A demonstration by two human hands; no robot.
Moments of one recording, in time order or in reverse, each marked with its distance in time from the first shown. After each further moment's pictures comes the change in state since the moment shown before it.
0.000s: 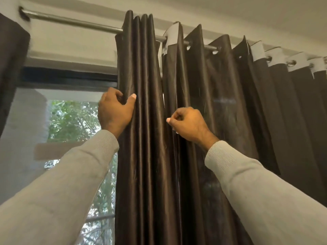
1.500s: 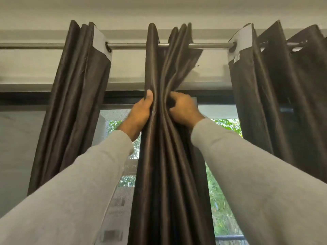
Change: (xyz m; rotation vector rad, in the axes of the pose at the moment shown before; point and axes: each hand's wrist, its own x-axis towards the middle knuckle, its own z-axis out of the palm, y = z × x) left_hand 0.112 -0.104 -0.097 -0.514 -0.413 -0.233; right_hand 0.131 -0.173 0.162 0.159 -0.003 -0.265
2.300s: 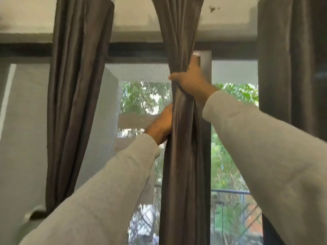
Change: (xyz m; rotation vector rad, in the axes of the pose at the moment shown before) left_hand -0.122 -0.066 0.072 -0.005 -0.154 -0.220; right_hand -0.036 0.022 0.024 0.432 -0.082 0.245
